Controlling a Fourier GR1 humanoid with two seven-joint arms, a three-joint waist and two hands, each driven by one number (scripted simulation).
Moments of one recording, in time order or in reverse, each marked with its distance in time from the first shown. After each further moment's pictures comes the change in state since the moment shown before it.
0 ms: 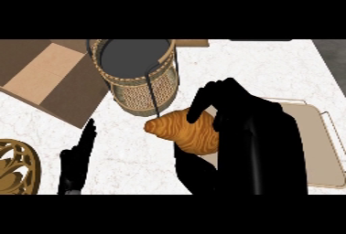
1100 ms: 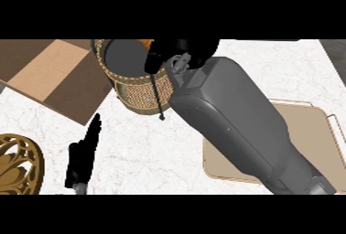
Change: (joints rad) left arm -0.050 -0.028 -0.003 0.023 -0.030 0.000 0.016; right arm -0.485 0.009 -0.265 0.790 -0.227 -0.128 -0.104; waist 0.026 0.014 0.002
